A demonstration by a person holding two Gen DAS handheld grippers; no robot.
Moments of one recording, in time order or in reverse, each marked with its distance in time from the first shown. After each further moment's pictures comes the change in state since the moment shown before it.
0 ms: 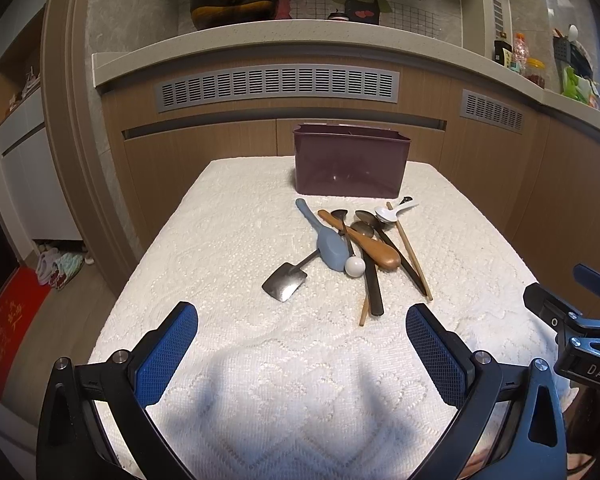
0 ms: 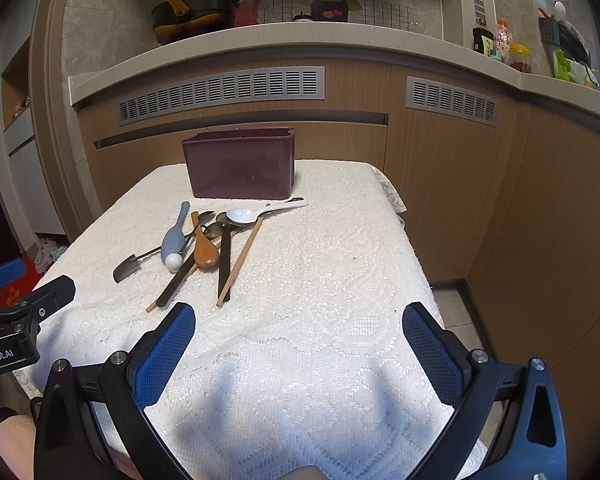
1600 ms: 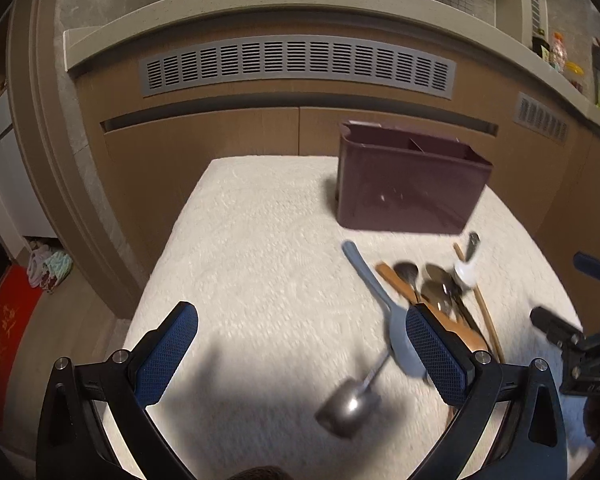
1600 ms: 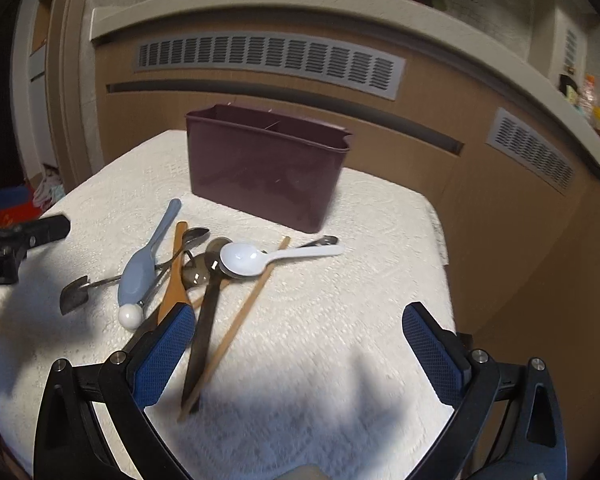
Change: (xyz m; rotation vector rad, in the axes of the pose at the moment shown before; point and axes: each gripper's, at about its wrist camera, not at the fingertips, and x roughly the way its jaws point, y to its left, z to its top) left arm 0.133 0.062 0.095 -0.043 0.100 -0.015; right arm 0.124 0.035 0.080 -0.276 0.103 0.064
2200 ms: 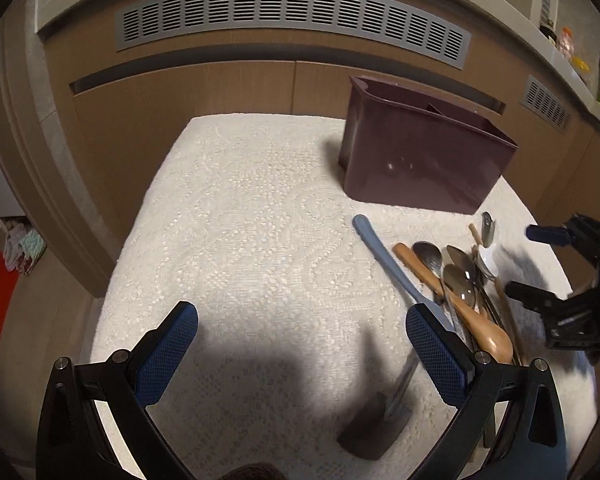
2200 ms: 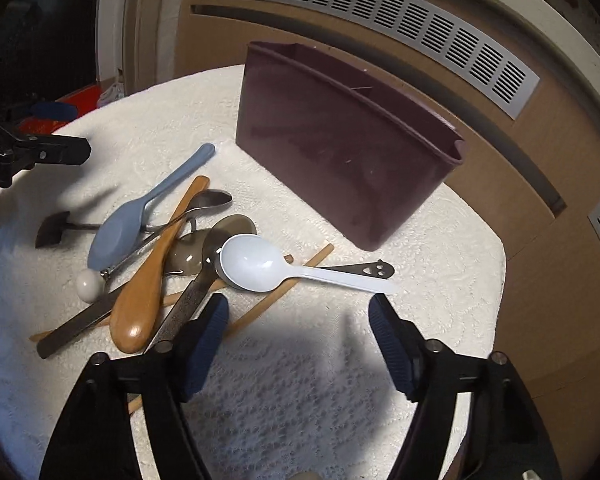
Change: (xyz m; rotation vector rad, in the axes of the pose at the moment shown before) left arm 0.050 0.013 -0.001 0.005 0.145 -0.084; right arm 0.076 0.007 0.026 -0.354 0.127 0.190
